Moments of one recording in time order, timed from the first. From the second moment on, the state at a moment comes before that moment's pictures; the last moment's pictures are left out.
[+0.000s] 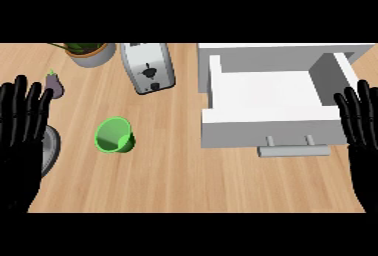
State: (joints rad) left arm -0.01 0.09 0.02 -2.10 -0.01 0.02 0.02; right arm 0.01 -0.12 -0.01 -2.10 0.00 0.01 0.02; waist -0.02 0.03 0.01
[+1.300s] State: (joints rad) left arm -0.25 0.01 -0.07 -1.76 0.02 0.32 -0.02; right arm -0.06 -0.07 0.01 -2.05 -0.11 0.08 0.09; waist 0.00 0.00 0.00
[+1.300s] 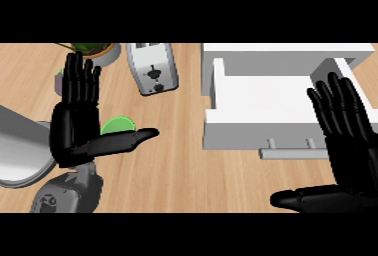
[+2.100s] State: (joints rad) left arm -0.14 0.01 -0.07 -1.69 0.04 0.34 -0.07; right arm -0.08 -0.07 -0.01 -2.05 -0.11 0.08 0.11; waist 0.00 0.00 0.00
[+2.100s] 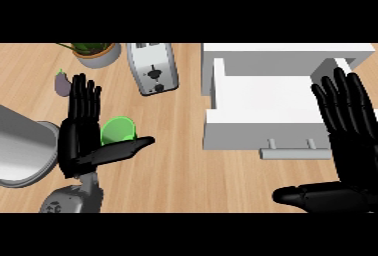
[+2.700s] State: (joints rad) left arm -0.07 0.01 -0.01 -1.53 0.08 0.33 -0.22; right arm -0.11 -0.09 -0.03 -2.07 -0.13 0.09 0.15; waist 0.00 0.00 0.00
